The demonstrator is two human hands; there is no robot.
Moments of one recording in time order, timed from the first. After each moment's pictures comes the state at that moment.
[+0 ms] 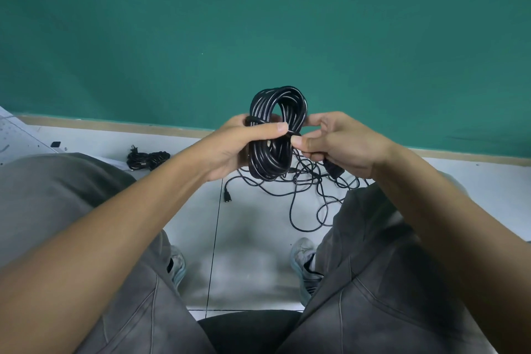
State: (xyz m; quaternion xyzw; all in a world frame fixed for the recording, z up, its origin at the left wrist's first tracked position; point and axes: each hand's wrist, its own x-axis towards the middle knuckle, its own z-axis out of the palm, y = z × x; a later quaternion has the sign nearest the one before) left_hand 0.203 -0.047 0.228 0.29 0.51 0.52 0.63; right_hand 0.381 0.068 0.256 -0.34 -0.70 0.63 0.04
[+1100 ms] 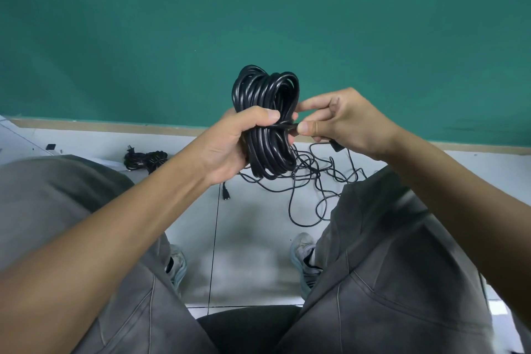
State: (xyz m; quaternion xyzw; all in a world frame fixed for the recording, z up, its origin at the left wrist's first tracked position) left_hand 0.216 -0.051 0.243 0.26 0.44 0.58 0.63; right_hand 0.393 0.086 0.271 -0.30 -0.76 0.56 0.10
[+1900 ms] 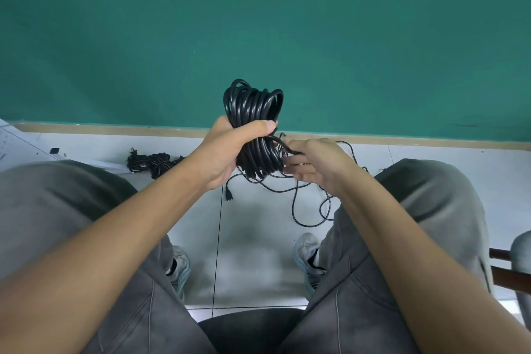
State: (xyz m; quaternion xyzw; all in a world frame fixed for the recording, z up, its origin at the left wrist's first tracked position) left_hand 0.216 -0.047 0.223 0.28 0.56 0.58 0.53; right_hand 0.374 0.049 0.208 -0.56 -0.47 0.68 0.09
